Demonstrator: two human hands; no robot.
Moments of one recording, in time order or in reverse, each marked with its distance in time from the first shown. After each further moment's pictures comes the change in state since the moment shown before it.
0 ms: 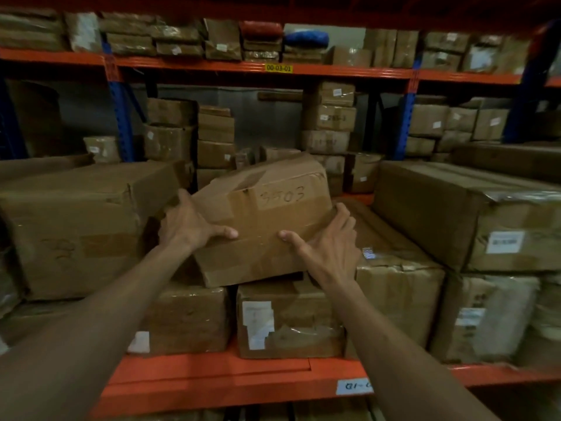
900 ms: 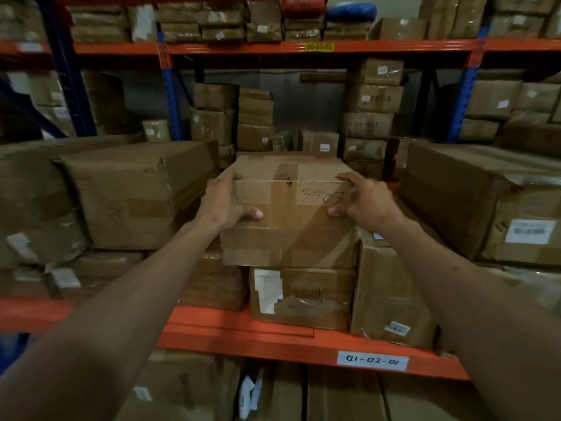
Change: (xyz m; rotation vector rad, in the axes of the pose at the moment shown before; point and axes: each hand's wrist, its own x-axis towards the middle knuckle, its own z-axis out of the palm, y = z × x) left_hand -0.058 0.030 -0.002 -0.102 -0.052 0.161; right_hand 0.068 0.034 -0.061 0.055 -0.470 -0.189
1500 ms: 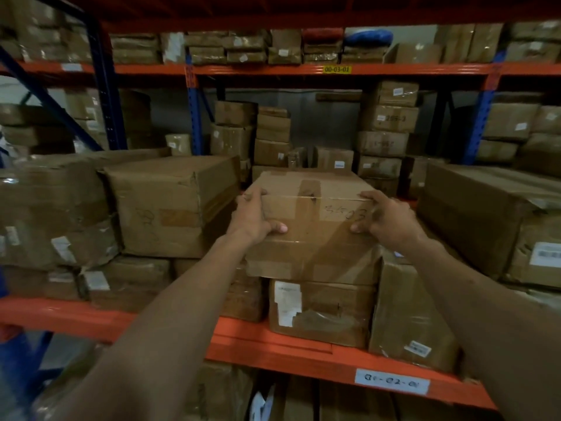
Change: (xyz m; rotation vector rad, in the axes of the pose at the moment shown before) left_hand 0.004 -0.008 0.010 -0.022 -0.006 -0.028; right_hand -0.016 -0.015 -0.006 0.005 -0.010 0.068
